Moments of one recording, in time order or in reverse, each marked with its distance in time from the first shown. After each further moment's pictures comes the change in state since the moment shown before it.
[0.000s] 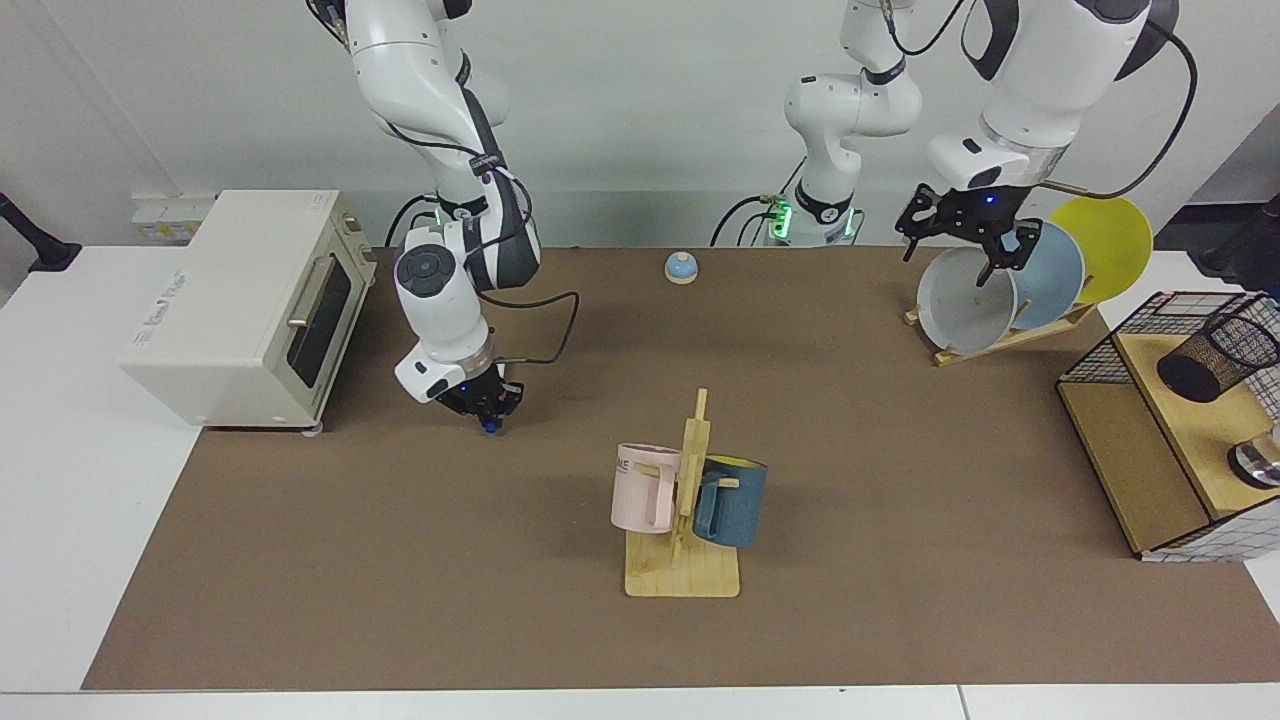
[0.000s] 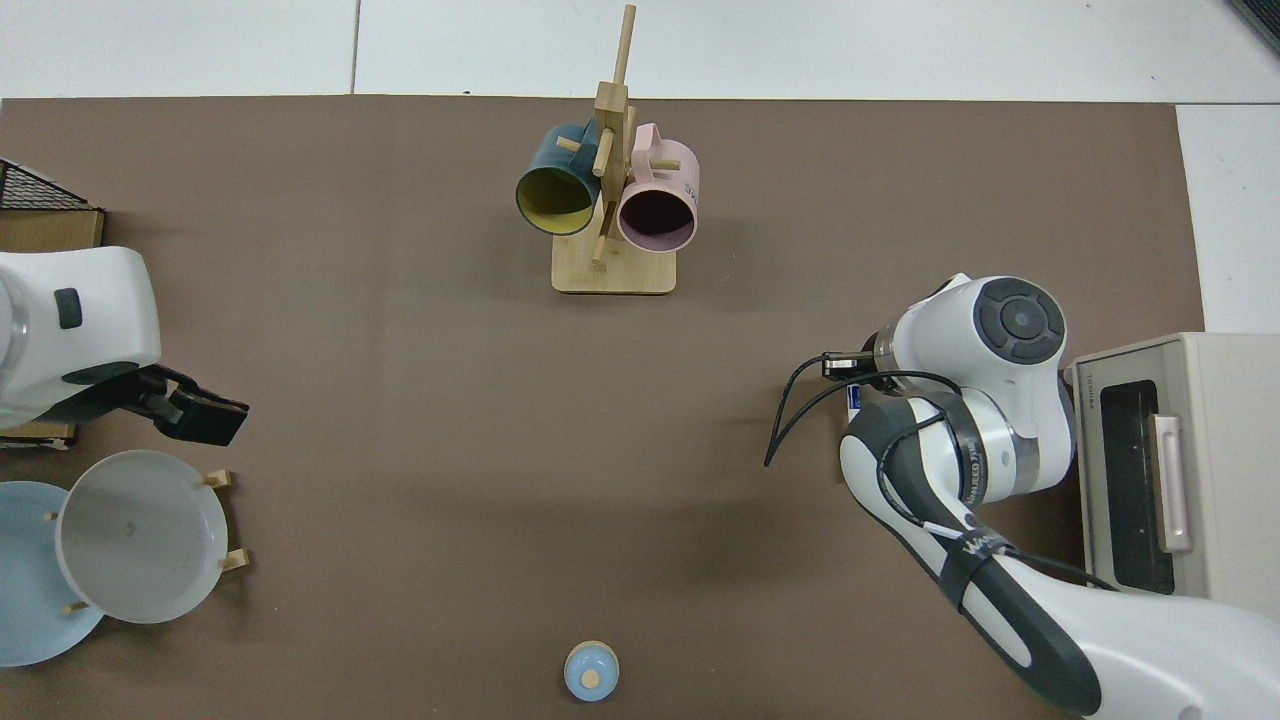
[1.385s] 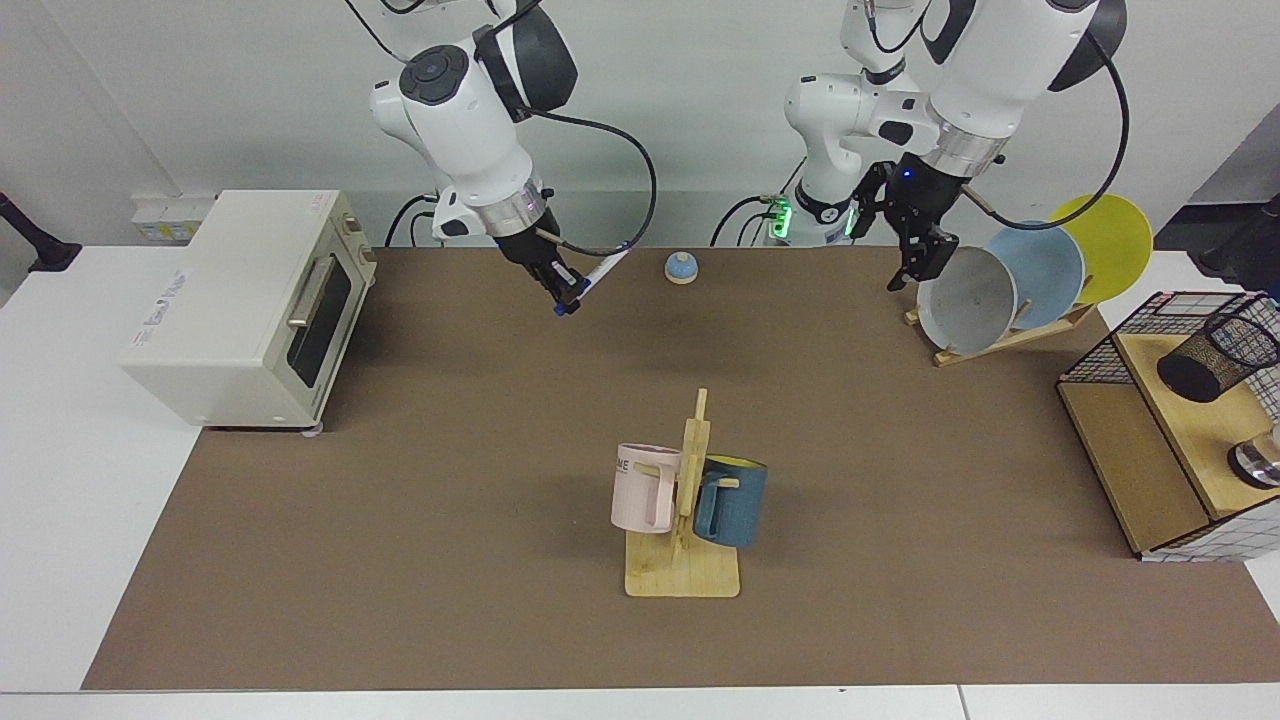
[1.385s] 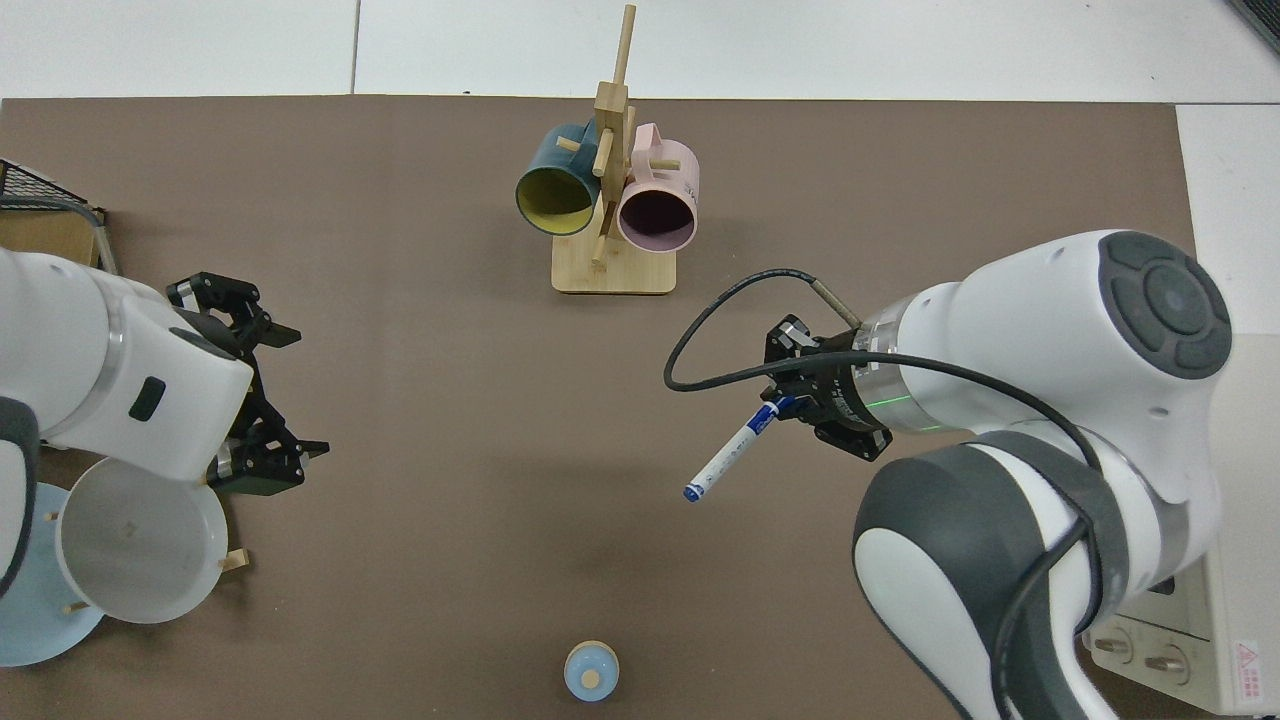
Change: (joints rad) left arm -0.016 -0.005 -0.073 0.001 -0.179 0.015 0.644; right arm 0.019 -0.252 0.142 0.237 0.259 -0.436 0.900
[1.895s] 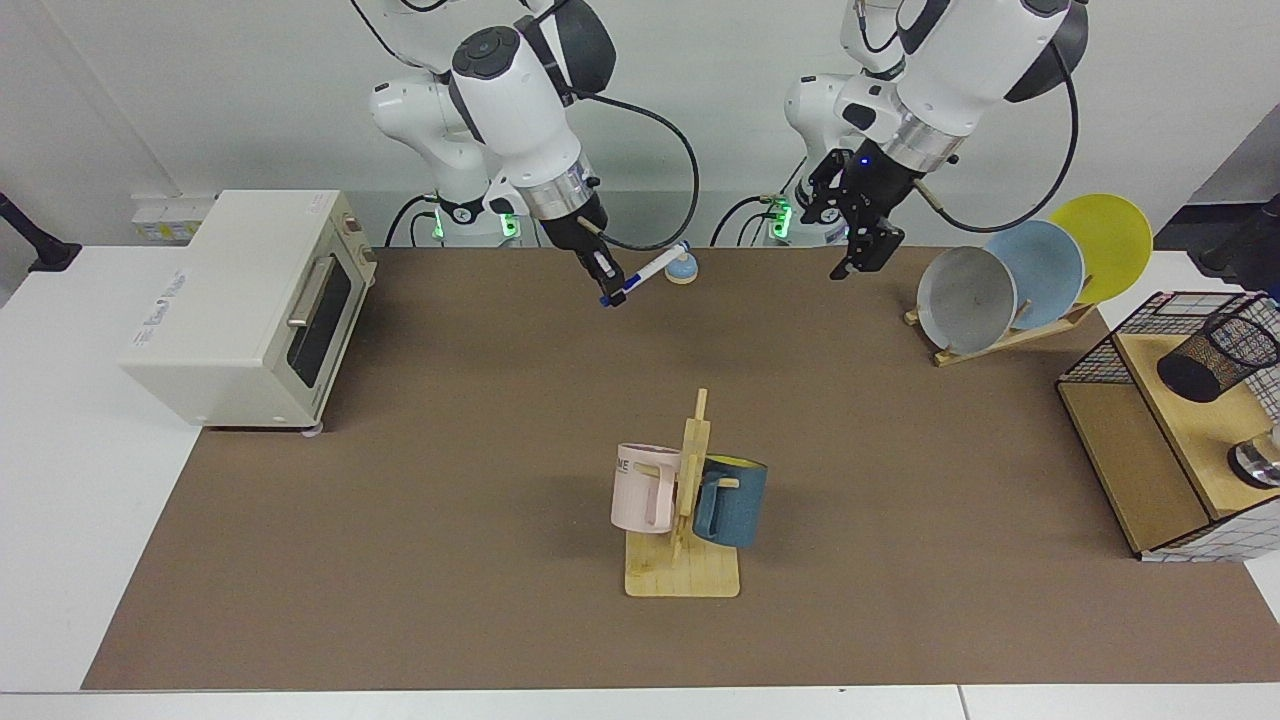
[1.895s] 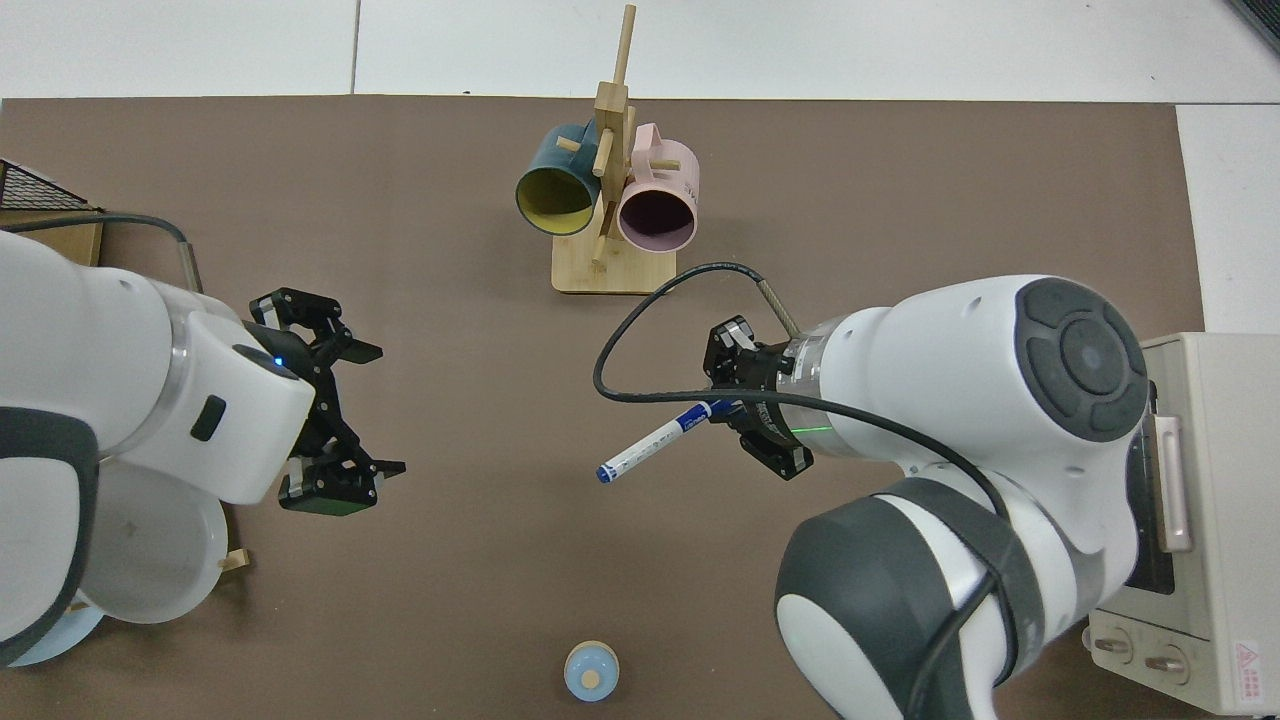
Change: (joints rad) left arm -0.003 -0.004 -0.063 -0.007 -0.150 0.010 0.002; right arm 0.097 0.005 0.002 0.001 0.013 0.112 0.308
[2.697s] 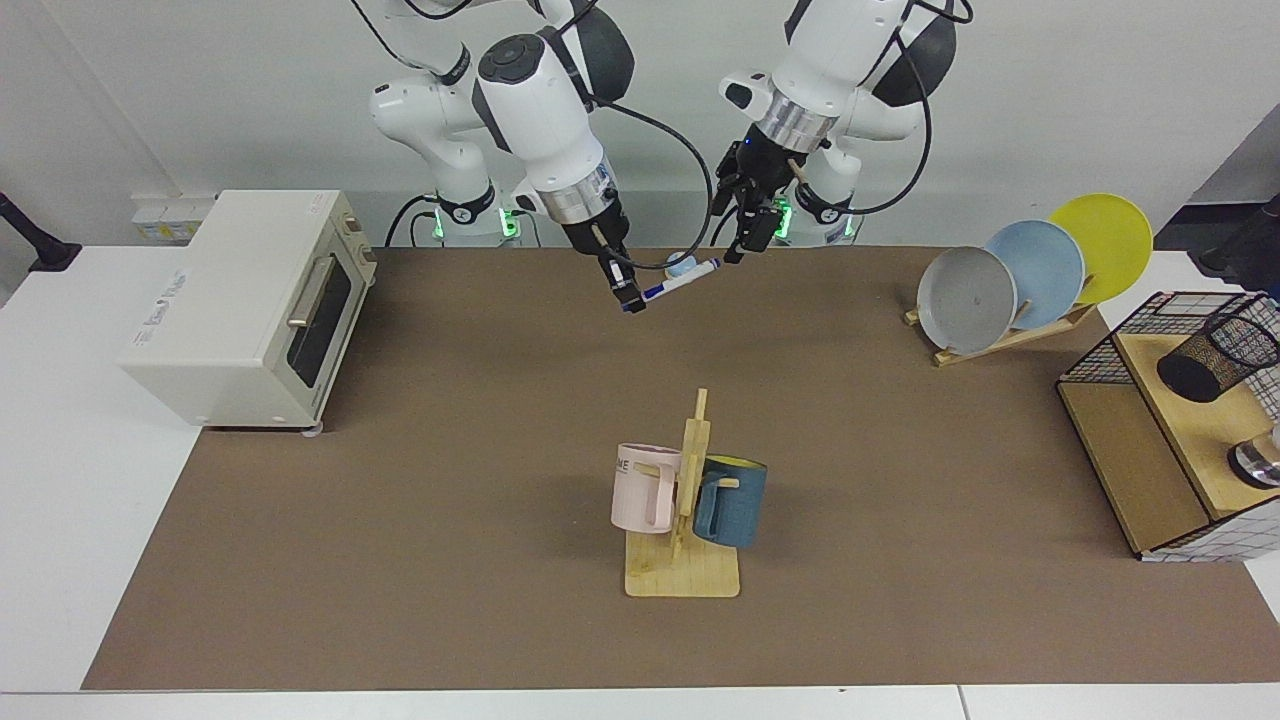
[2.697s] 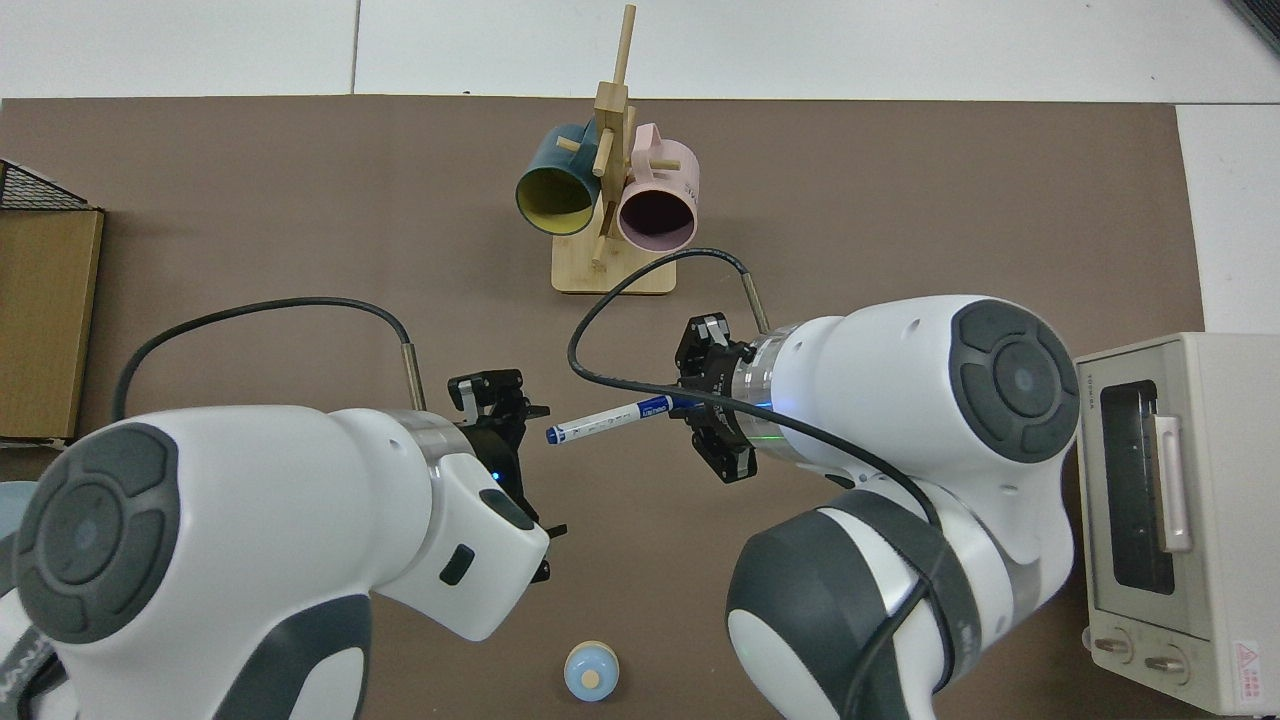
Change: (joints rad) left arm -0.187 -0.100 -0.058 -0.215 -0.016 0.282 -0.056; right arm 0.046 0.027 0.000 0.000 0.000 0.072 0.279
